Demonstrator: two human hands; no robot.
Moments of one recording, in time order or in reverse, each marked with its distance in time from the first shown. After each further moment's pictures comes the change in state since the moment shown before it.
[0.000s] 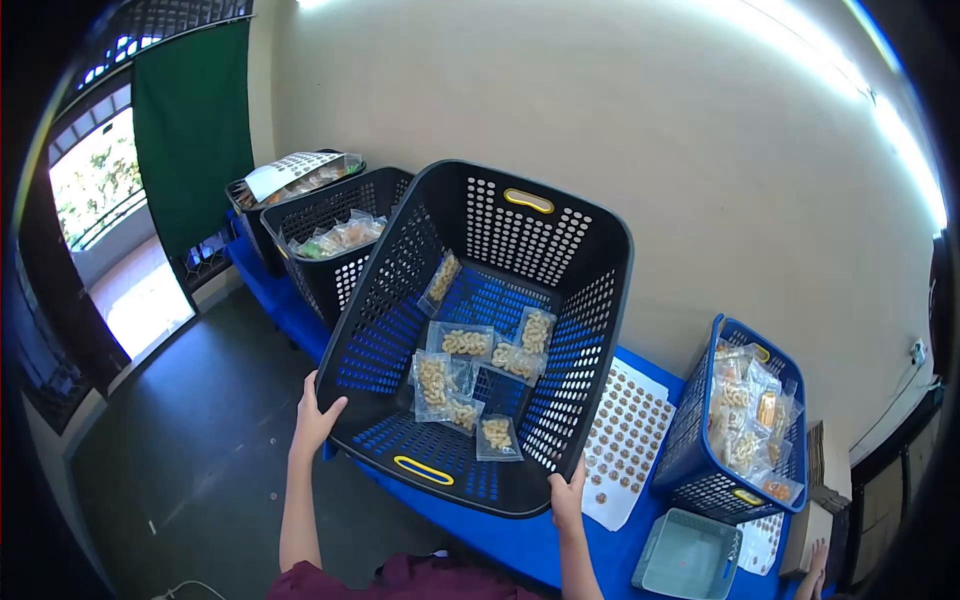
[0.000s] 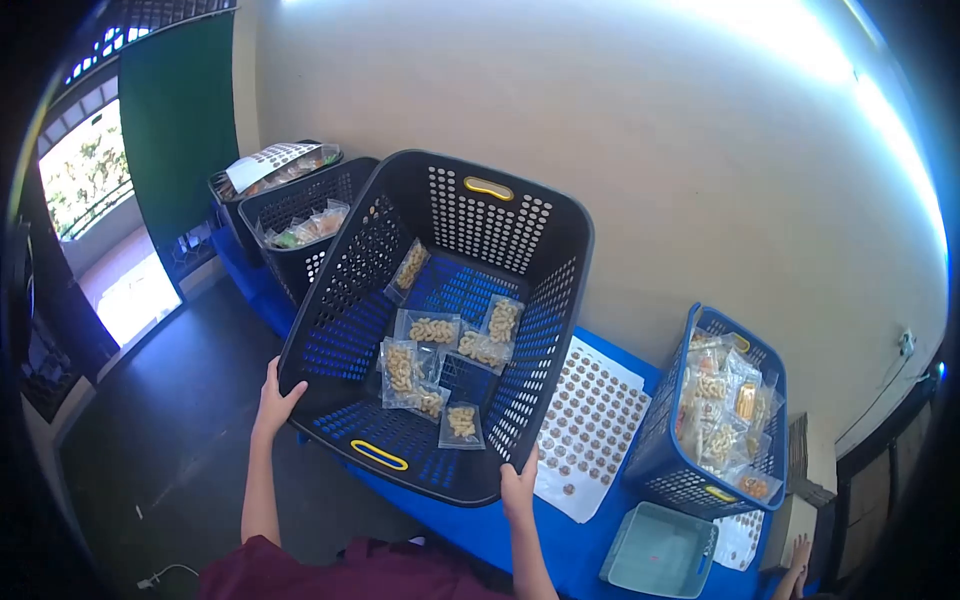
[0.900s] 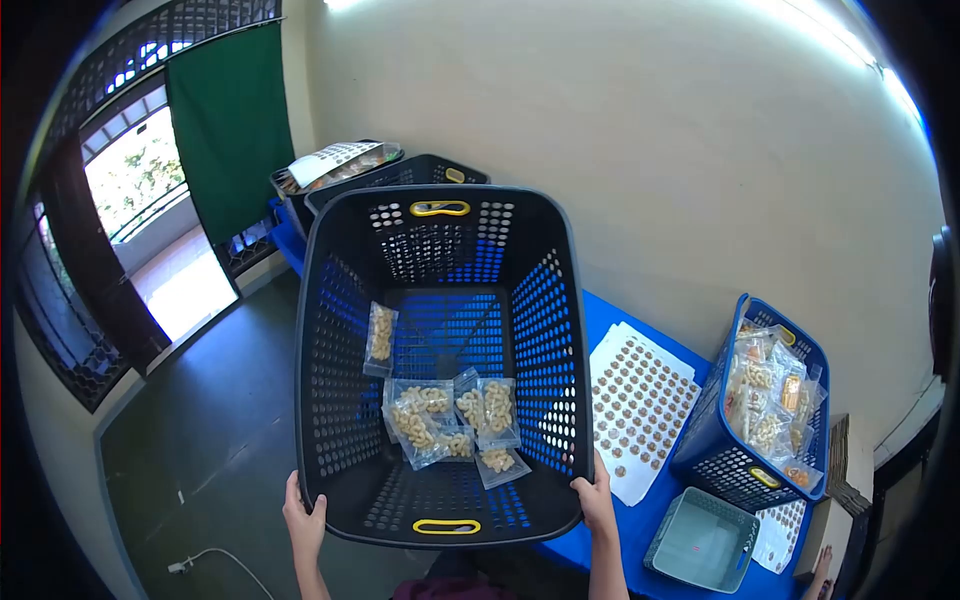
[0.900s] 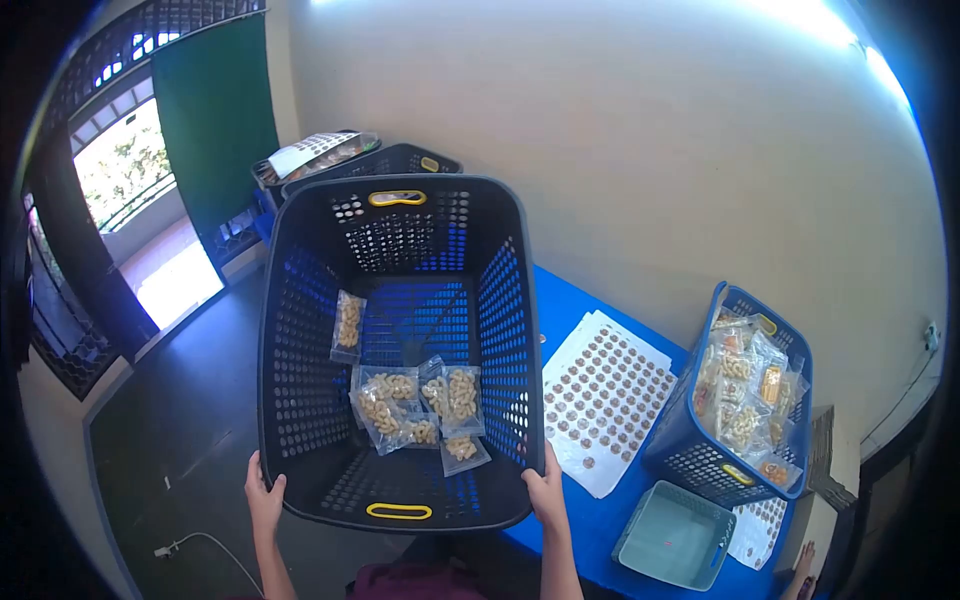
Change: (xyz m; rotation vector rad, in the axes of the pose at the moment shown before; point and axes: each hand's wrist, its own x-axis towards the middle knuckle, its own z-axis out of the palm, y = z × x) left_hand -0.244 0.029 -0.079 -0.031 0.259 -0.270; right_hand -0.061 -0.044 -0.050 0.042 -0.348 0.169
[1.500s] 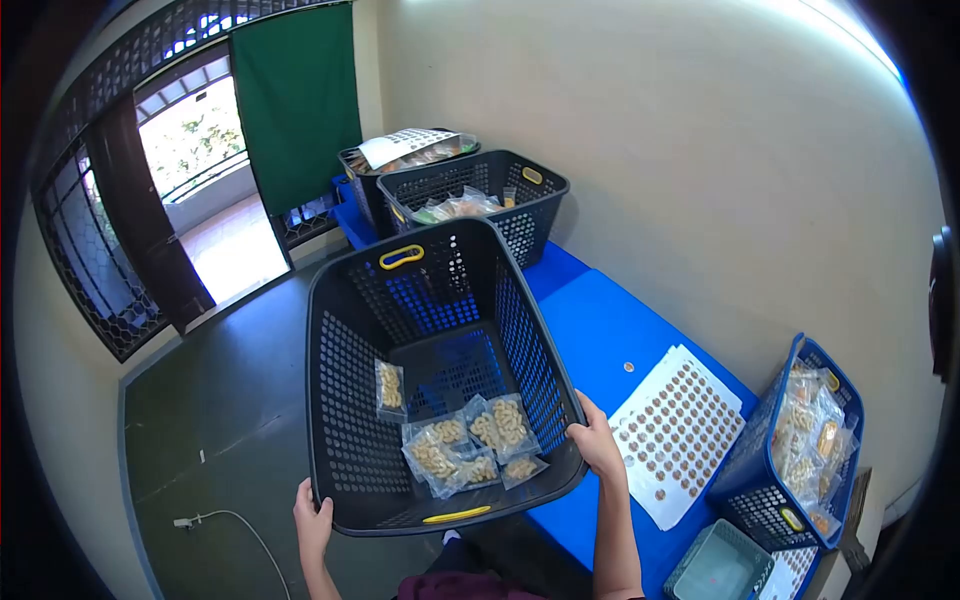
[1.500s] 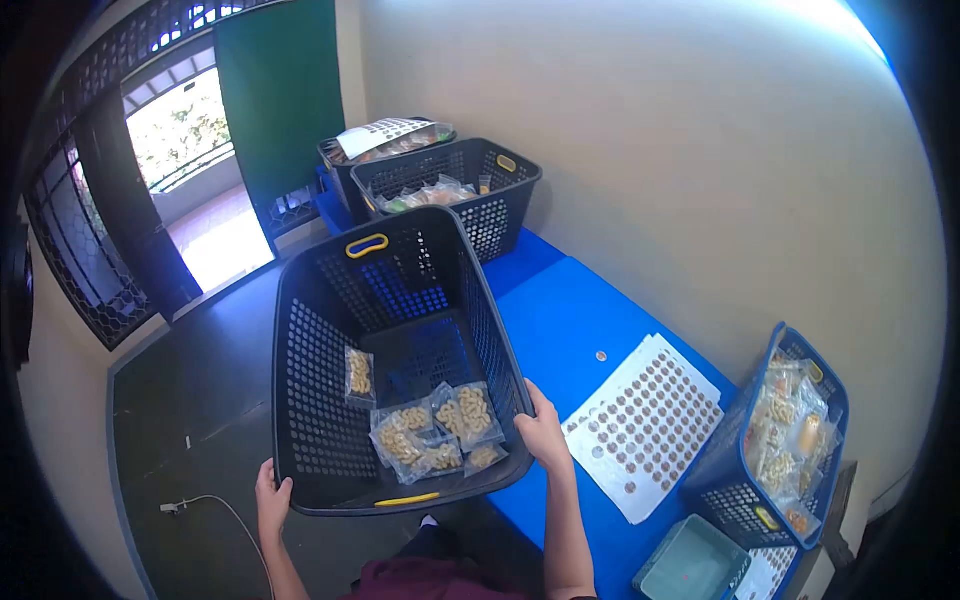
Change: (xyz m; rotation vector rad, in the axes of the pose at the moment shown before) left_hand 0.003 -0.031 -0.064 -0.040 0.079 -0.205; right_hand 0.101 -0.029 0.122 -0.322 -0.296 -0.026
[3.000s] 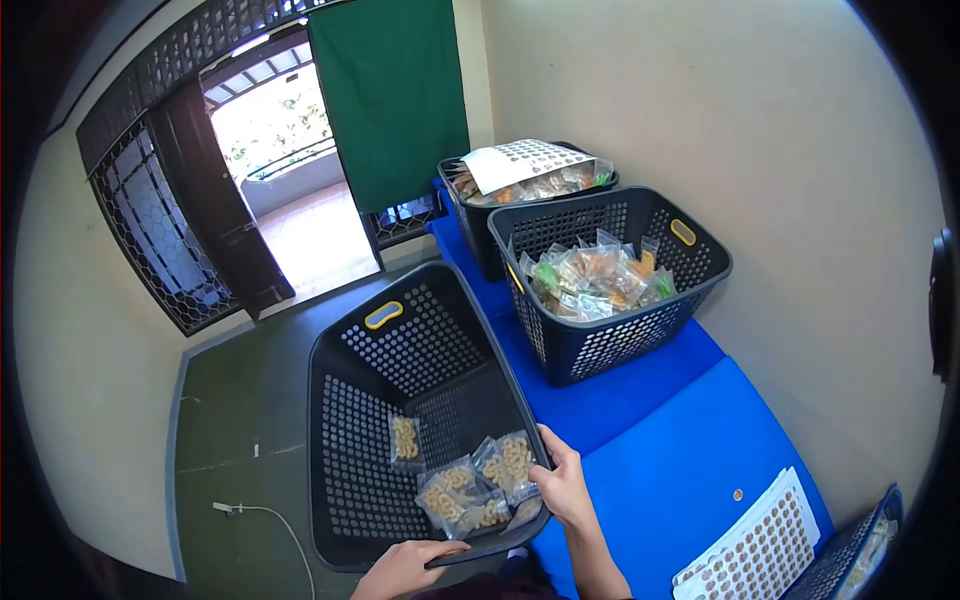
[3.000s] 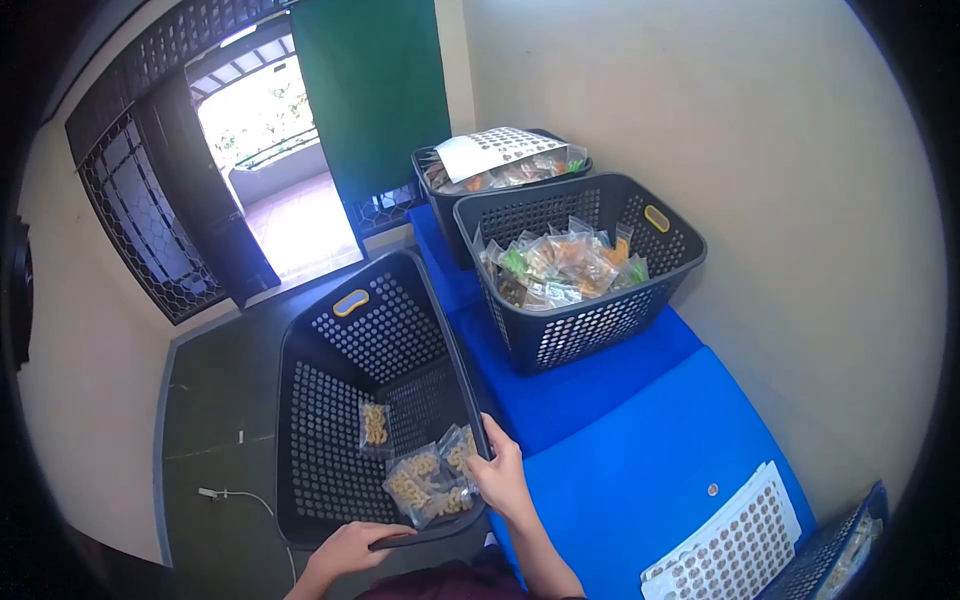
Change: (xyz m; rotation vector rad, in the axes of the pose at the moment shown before) left_hand 0.185 0.078 0.108 0.499 -0.632 0.117; right_hand 0.238 -0.003 0.210 0.375 -0.436 -0.057
